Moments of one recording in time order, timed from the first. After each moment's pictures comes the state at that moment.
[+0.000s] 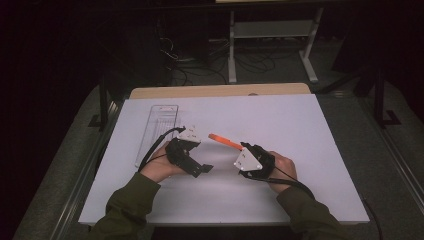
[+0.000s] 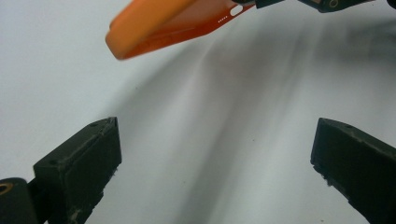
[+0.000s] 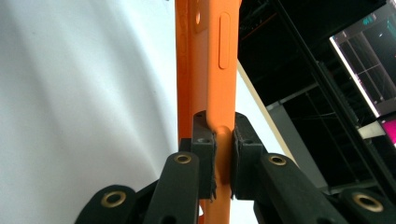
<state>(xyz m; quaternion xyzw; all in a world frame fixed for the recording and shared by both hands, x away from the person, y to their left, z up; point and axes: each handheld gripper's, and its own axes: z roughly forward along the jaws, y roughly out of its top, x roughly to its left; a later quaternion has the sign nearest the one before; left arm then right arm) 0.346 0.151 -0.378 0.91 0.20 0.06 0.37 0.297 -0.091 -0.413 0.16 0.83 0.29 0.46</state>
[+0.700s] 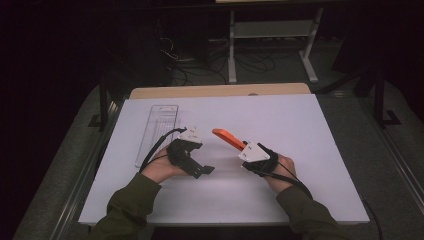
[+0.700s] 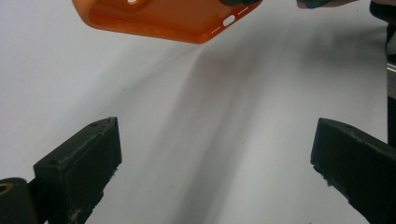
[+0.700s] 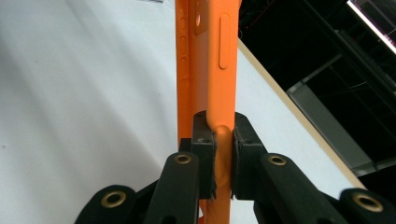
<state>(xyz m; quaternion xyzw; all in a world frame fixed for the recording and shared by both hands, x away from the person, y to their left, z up) 0.343 0.147 -0.381 0.90 0.20 0.04 0.39 0.305 -0.099 -0.408 0.23 0.83 0.33 0.40</state>
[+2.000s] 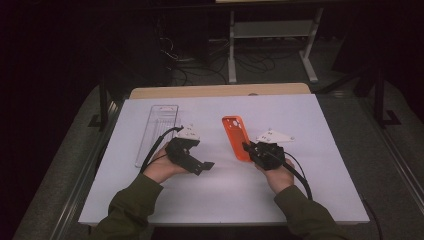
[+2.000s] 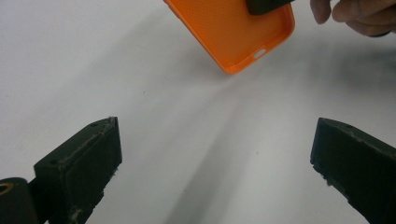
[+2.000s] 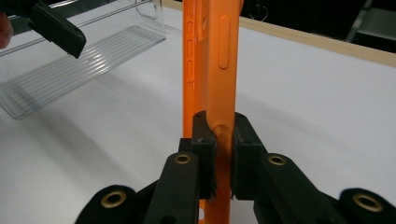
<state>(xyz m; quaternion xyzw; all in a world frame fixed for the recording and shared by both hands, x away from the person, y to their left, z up) 0.346 0.152 -0.380 0.88 0.25 0.06 0.40 0.320 -0.124 -0.404 0.41 0.76 0.46 0.22</state>
